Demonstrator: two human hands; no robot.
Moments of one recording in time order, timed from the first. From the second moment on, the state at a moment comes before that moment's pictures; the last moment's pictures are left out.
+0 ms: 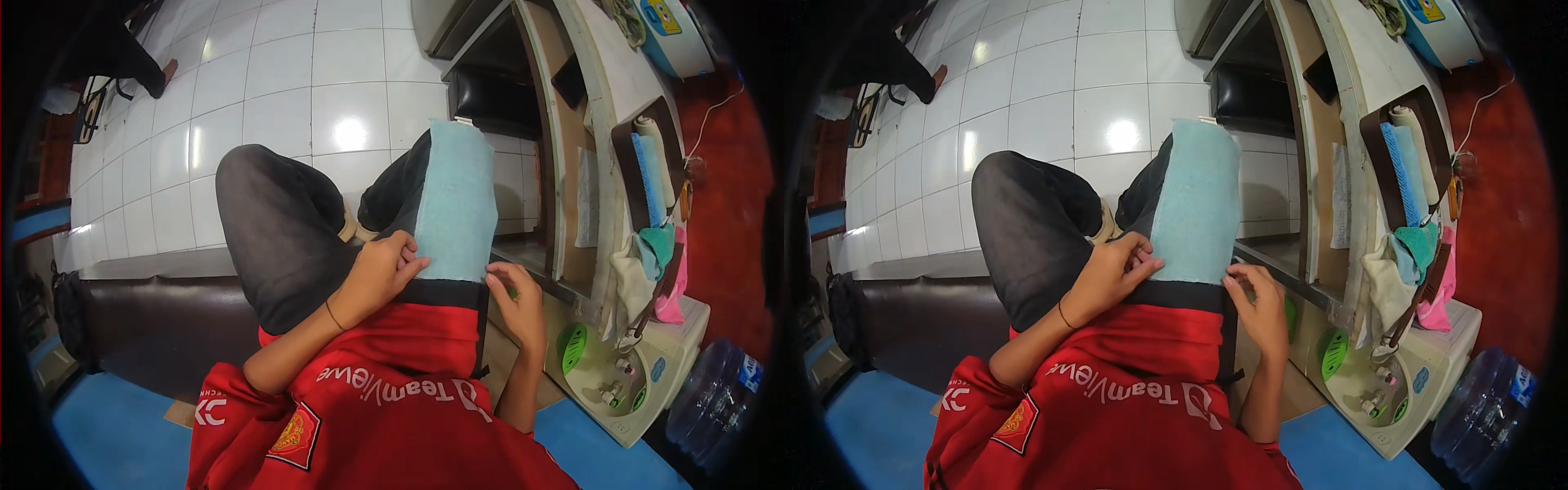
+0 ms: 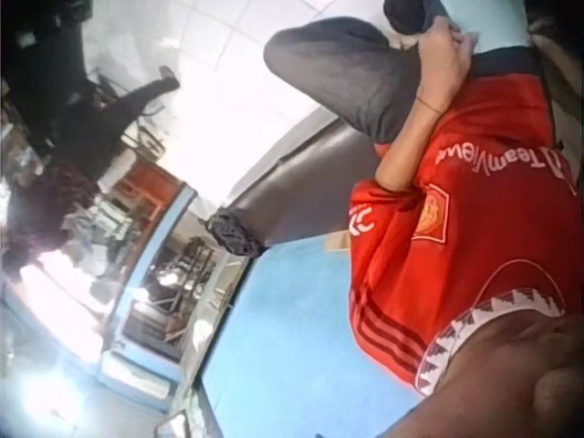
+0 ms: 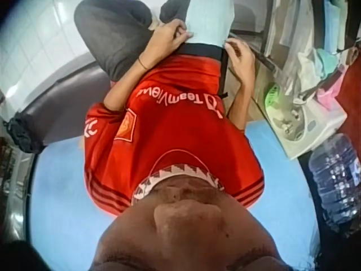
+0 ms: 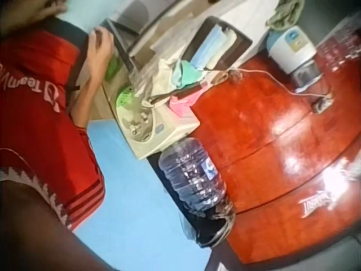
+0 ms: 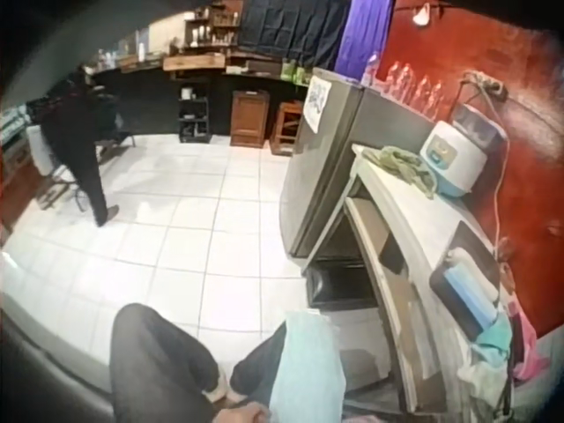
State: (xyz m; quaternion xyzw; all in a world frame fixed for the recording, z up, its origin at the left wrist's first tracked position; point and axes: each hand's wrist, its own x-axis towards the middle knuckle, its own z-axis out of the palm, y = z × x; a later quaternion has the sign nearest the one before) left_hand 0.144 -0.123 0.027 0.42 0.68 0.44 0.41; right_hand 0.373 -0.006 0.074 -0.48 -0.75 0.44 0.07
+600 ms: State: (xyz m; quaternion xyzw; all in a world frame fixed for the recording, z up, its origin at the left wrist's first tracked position) left_hand 0.144 -0.113 0.005 0.37 0.70 0.38 0.47; right_hand 0.360 -0.013 0.060 -0.50 -0.74 0.45 0.05
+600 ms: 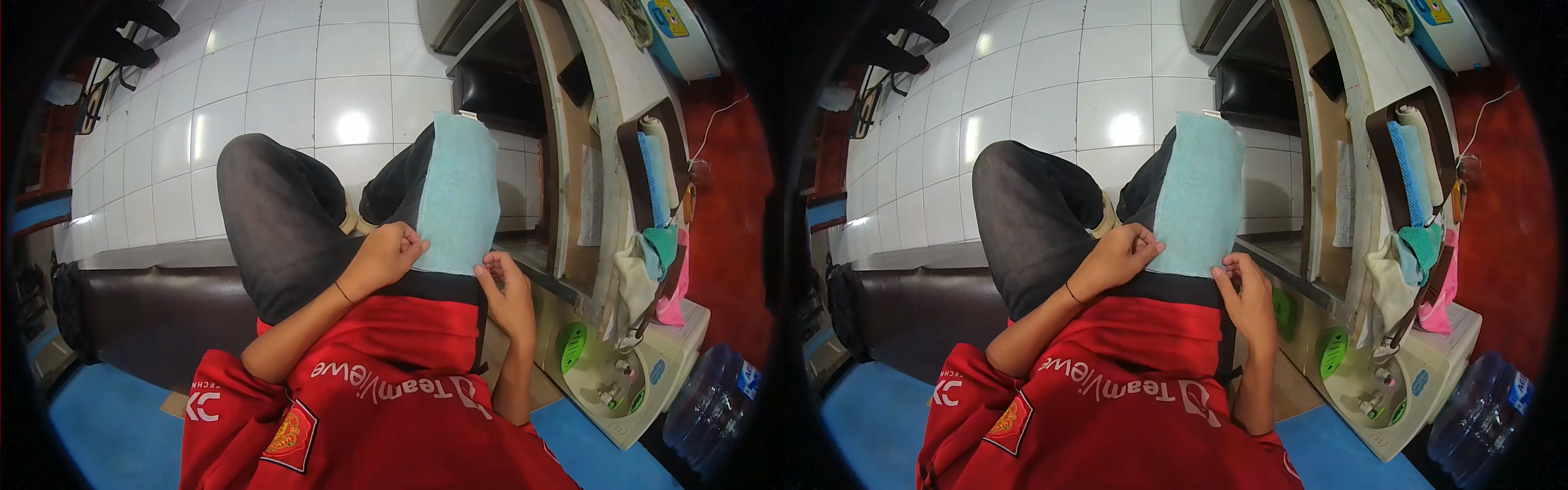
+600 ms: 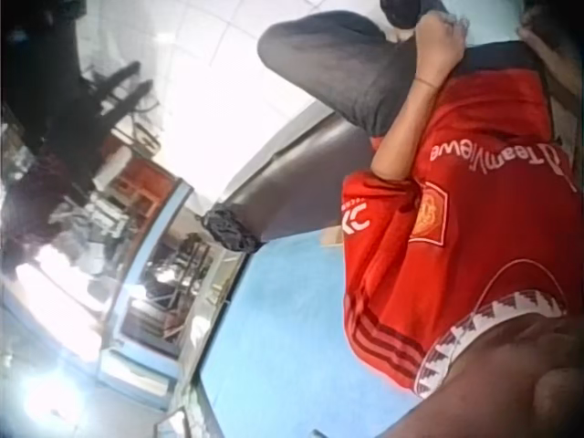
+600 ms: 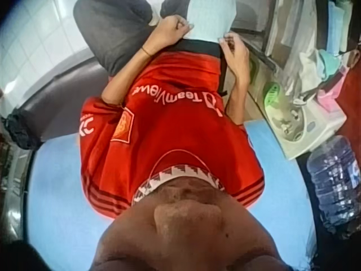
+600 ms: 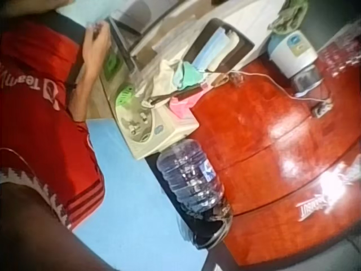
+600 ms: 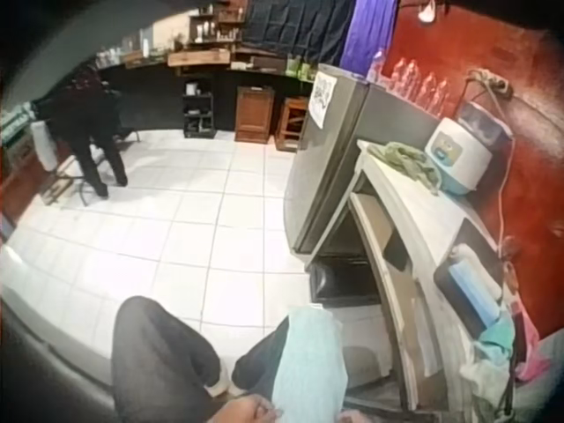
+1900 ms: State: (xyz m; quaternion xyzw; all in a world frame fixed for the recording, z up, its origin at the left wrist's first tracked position) left_hand 0.152 -0.080 0.032 0.59 0.71 0.38 0.11; right_hand 0.323 -0.003 0.061 -0.46 -0.82 0.28 0.19
